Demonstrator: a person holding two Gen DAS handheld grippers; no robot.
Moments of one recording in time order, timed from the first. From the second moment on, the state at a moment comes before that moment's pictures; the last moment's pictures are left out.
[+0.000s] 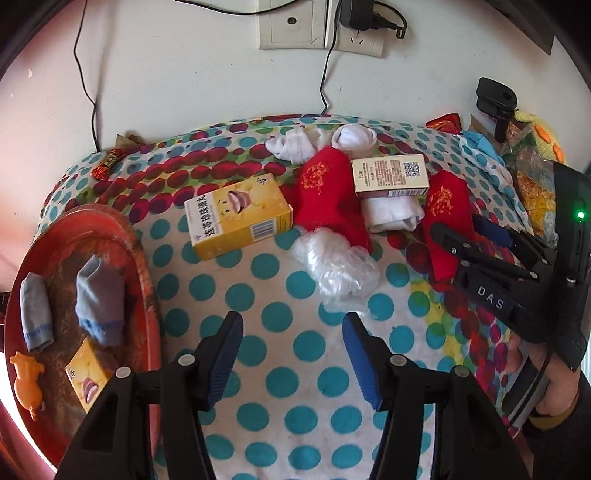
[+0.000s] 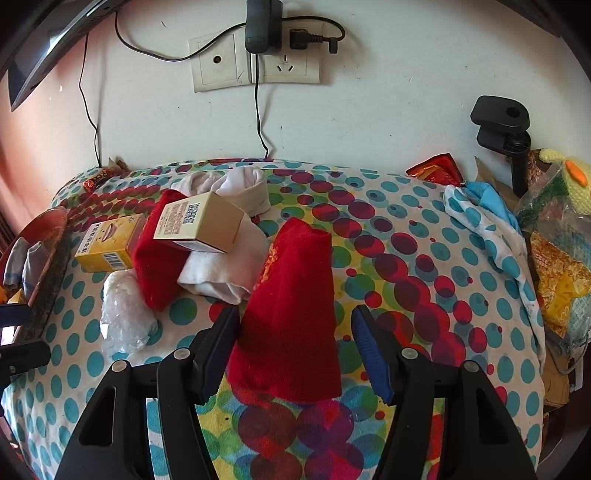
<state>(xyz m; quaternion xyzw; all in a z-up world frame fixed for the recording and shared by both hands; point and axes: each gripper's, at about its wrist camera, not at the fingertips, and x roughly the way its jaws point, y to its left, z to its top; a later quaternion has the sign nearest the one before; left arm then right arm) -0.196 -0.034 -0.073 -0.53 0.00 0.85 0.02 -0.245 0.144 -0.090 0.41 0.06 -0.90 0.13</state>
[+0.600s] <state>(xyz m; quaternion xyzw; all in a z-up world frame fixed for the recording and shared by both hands) -0.233 -0.013 -0.108 -0.51 -0.05 0.86 0.01 -0.244 0.156 -0.101 0.39 0.04 -0.91 0.14</state>
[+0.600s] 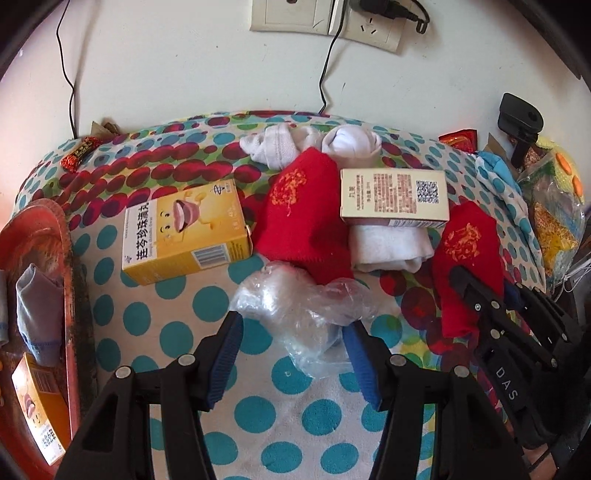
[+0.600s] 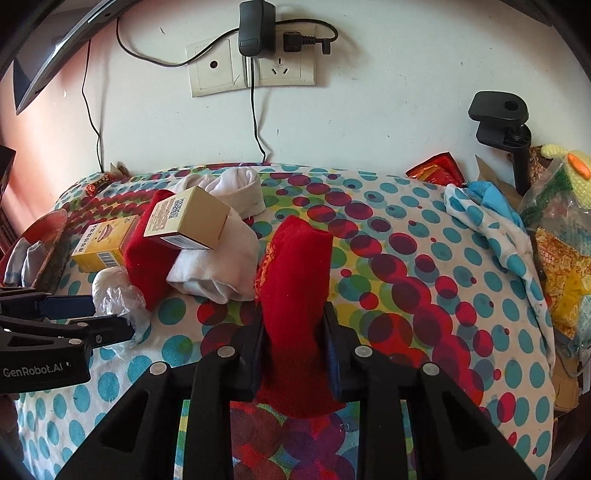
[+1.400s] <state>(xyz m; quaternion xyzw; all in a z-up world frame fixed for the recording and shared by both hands) -0.145 -0.075 -0.067 -0.48 0.03 0.88 -0.01 -0.247 0.145 -0.106 0.40 0.08 -0.90 0.11</state>
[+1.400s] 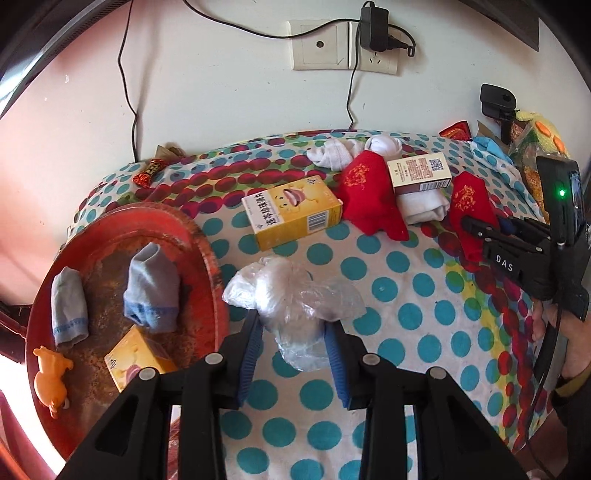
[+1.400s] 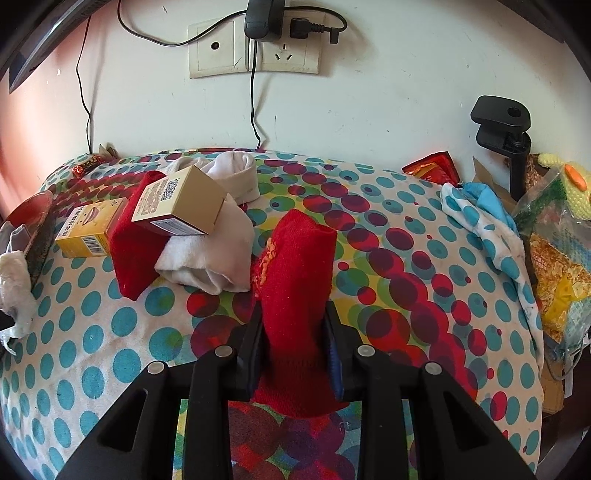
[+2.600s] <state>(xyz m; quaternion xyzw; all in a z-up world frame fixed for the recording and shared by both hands) -0.065 -0.286 -0.091 -0.50 -0.03 0.86 -0.12 -0.243 0.123 -0.109 0.40 0.17 -0.90 0.08</state>
